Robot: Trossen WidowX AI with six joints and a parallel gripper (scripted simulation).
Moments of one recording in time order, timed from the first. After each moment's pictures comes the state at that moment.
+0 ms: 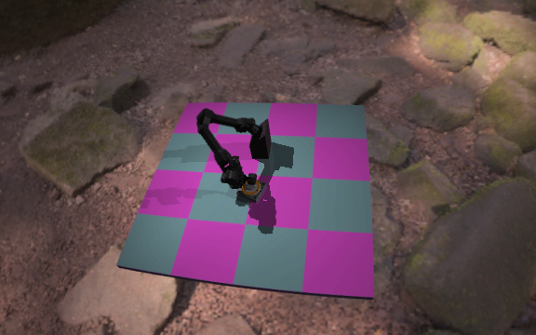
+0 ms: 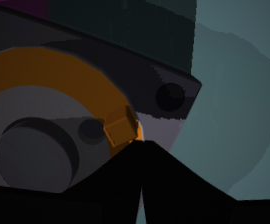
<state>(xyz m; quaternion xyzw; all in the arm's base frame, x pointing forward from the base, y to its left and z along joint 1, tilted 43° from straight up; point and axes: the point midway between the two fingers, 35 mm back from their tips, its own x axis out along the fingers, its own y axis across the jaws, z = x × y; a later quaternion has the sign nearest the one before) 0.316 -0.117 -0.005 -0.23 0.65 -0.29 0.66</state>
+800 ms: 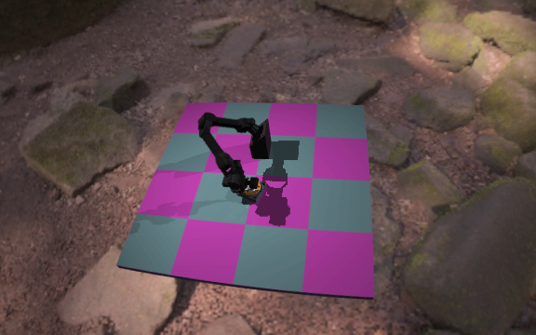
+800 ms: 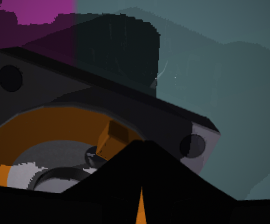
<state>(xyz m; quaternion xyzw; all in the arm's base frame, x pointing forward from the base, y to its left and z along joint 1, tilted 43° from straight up) 0.344 -0.106 -0.012 -0.23 0.65 -0.29 0.66</state>
